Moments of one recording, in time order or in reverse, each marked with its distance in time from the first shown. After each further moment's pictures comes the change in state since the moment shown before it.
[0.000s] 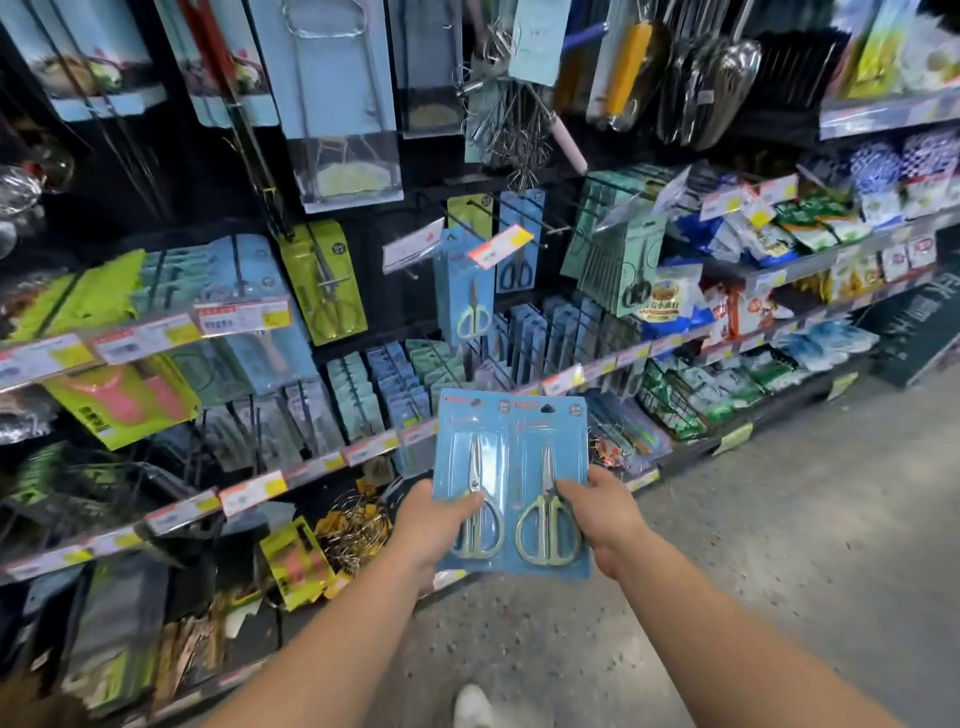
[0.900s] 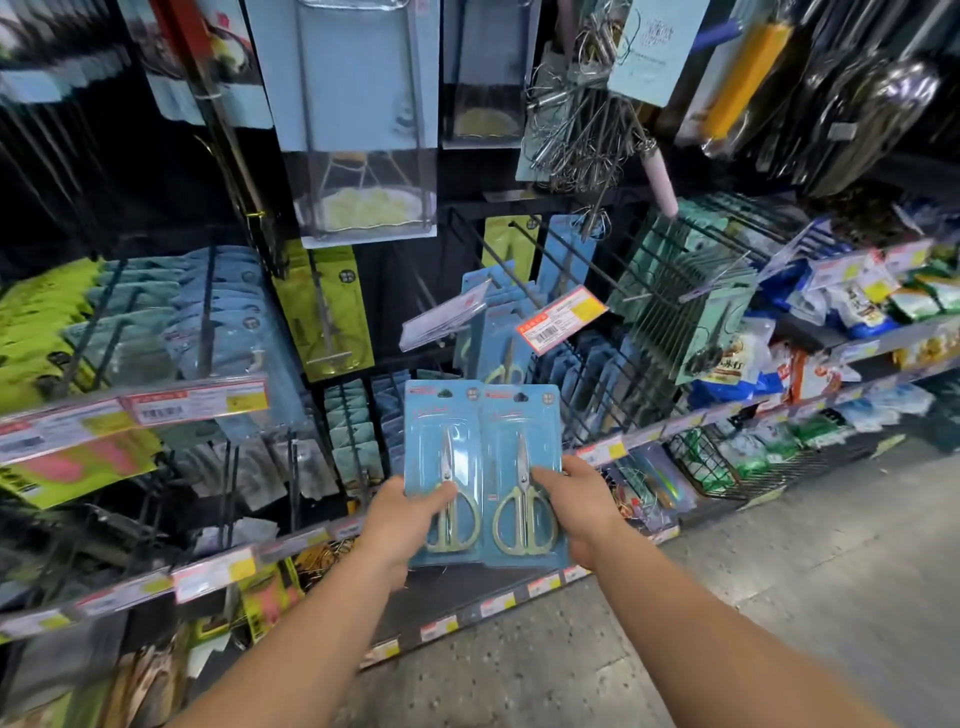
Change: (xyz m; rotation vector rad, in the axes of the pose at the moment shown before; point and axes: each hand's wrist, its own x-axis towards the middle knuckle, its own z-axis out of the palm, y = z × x) left_hand 0.159 0.069 -0.037 -0.181 0.076 -0.029; right_hand 0.148 -0.096 0.089 -0.037 -0.131 0.026
